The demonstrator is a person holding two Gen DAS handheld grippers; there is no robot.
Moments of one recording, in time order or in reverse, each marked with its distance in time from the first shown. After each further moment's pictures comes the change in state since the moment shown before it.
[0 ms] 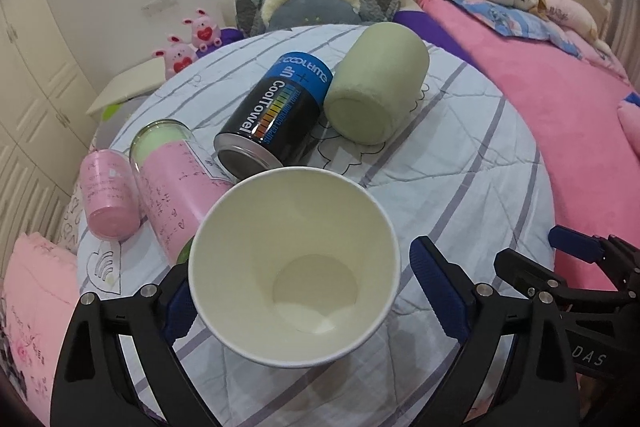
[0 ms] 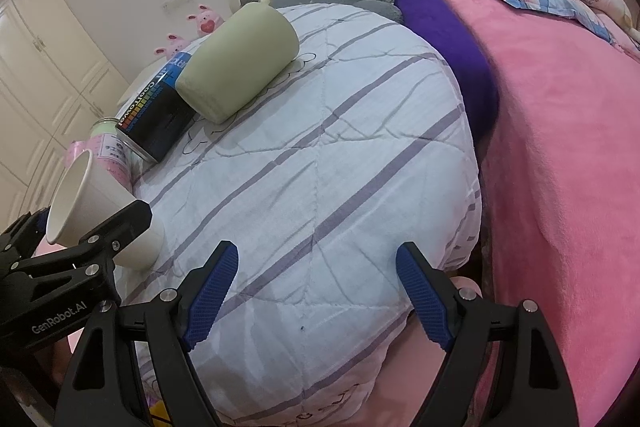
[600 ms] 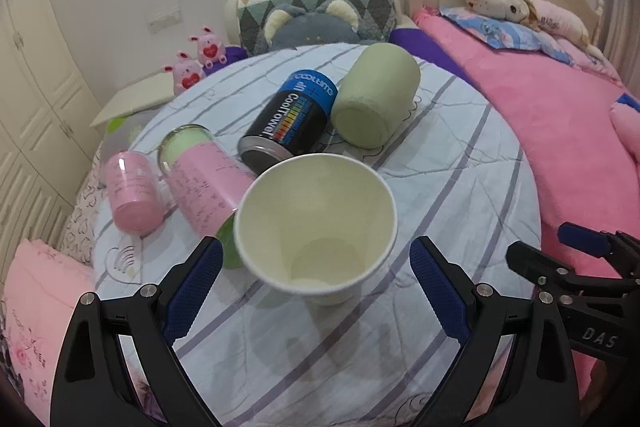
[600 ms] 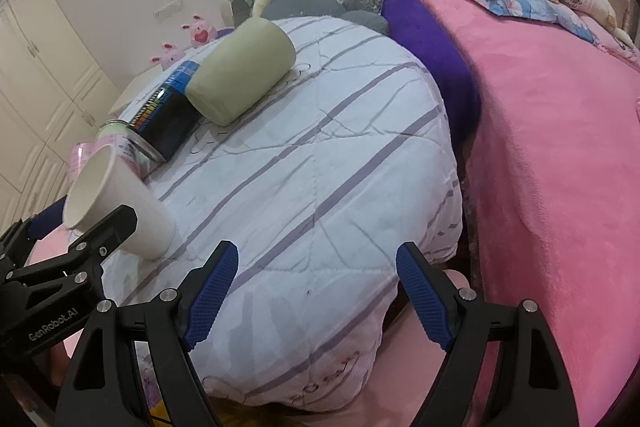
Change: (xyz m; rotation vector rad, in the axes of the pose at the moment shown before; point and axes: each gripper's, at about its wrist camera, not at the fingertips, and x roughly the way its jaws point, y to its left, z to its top) left arm -0.033 0.011 -0.020 0.010 -0.080 0.002; right arm -0.030 0.010 -0.016 0.014 -0.048 -0.046
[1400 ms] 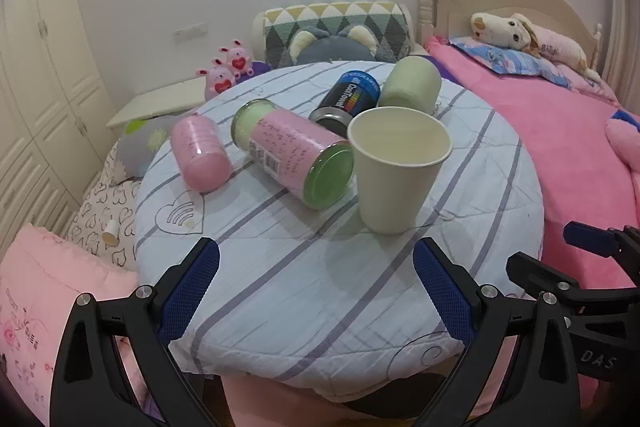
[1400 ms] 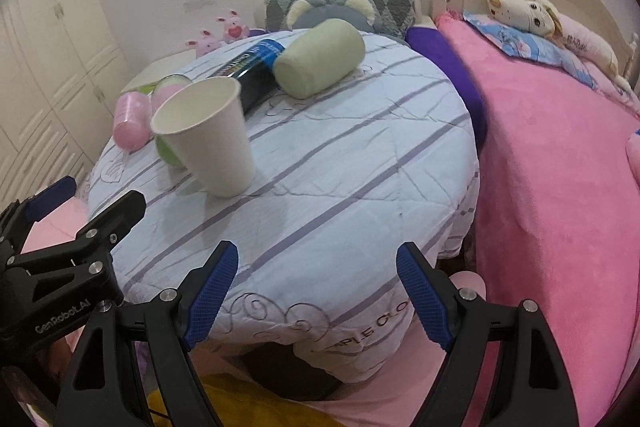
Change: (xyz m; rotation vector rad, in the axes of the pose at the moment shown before) left arm -0.045 0.056 -0.064 -0.061 -0.116 0.003; right arm -0.034 0.071 -0.054 -0.140 -0.076 -0.050
